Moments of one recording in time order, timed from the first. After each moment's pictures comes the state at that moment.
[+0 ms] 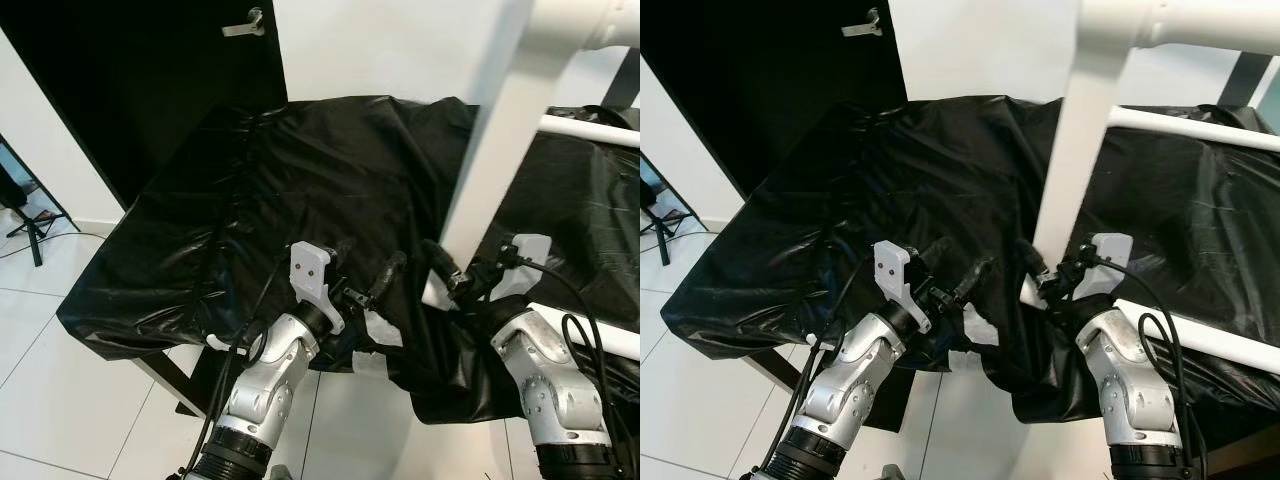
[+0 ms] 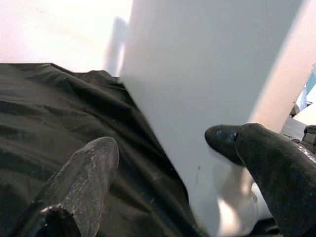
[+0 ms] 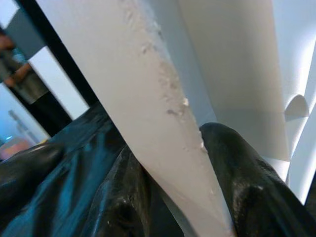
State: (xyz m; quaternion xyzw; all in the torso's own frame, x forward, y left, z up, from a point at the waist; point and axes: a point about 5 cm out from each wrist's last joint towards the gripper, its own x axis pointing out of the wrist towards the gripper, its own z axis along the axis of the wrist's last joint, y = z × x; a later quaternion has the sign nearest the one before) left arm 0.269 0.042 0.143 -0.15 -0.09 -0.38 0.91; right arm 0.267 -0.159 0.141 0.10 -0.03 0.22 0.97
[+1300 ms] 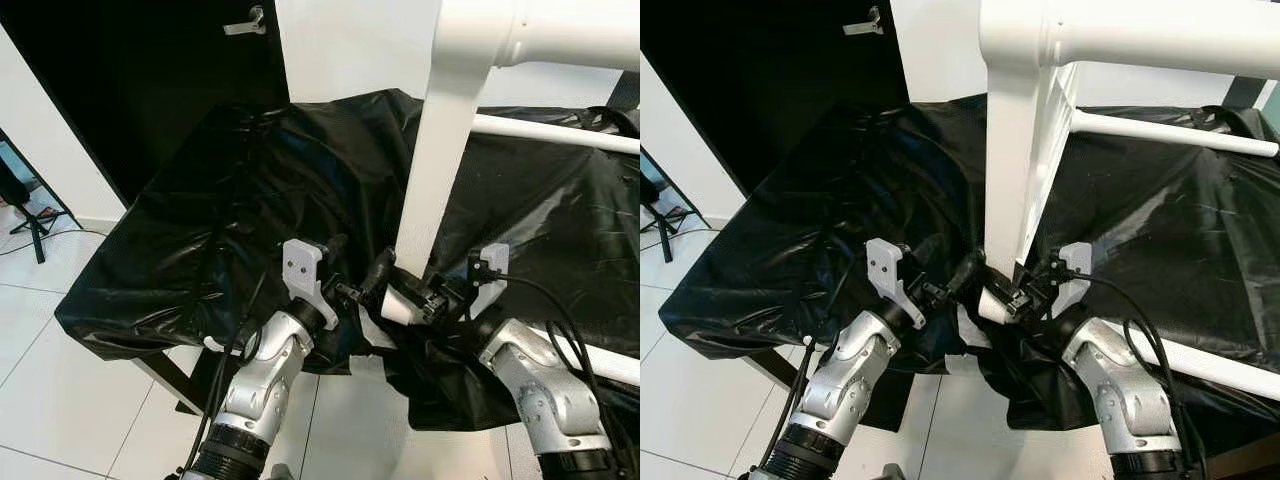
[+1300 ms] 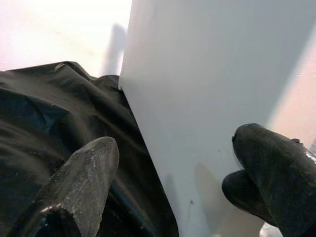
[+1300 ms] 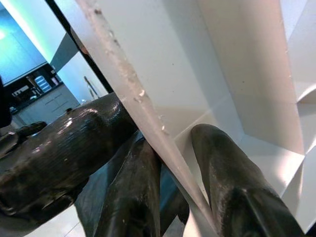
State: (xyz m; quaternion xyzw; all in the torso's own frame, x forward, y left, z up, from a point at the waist) left arm 0.273 0.047 0.141 -0.15 -0.09 -0.37 0.91; right arm 0.259 -0.140 0.136 0.11 0.00 0.33 0.94
